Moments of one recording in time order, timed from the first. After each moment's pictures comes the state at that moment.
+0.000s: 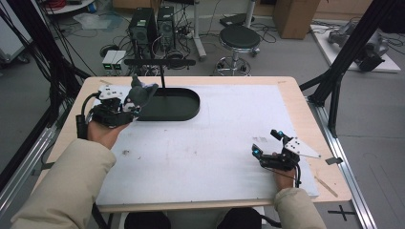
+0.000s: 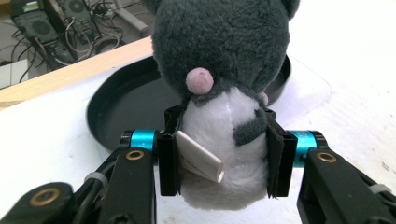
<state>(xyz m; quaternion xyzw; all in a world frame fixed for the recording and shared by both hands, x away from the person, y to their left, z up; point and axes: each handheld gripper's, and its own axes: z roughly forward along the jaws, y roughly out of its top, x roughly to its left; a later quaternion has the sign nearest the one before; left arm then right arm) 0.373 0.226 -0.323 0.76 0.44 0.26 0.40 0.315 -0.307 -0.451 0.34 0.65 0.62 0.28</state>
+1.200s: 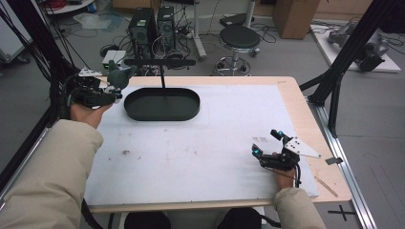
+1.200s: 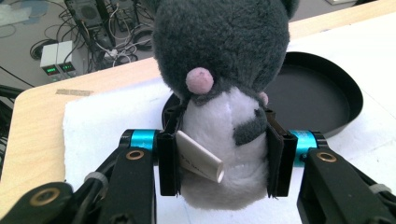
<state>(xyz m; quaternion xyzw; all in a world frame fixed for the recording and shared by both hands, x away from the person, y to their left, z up) 0.412 0.273 -0.301 0.72 0.51 0.28 0.38 0.315 -0.306 -0.451 0.34 0.65 0.62 0.27</state>
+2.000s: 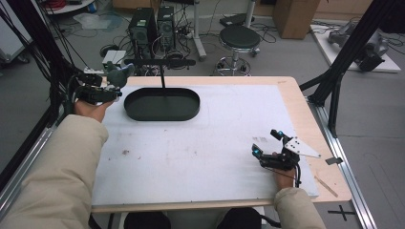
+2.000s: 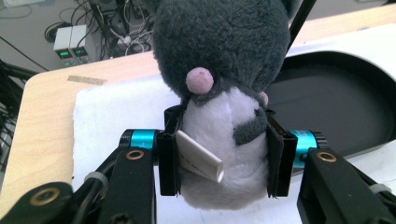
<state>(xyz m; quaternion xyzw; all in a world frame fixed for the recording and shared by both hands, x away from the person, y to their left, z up) 0.440 0.279 -0.320 0.70 0.55 0.28 0.36 0.316 -0.307 -0.451 0.34 0.65 0.62 0.27</state>
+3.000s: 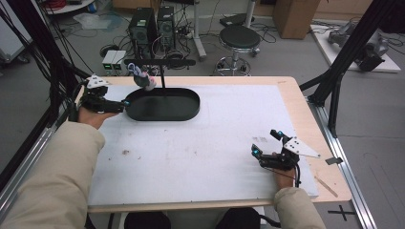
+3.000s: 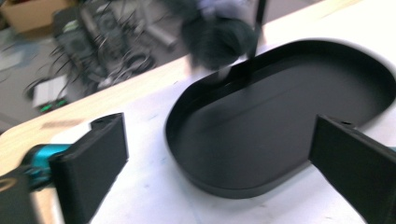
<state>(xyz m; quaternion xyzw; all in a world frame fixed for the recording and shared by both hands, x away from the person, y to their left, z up) 0.428 0.285 -0.347 0.74 0.42 0.30 0.43 0.316 -0.306 -0.451 0.34 0.66 0.61 0.28</state>
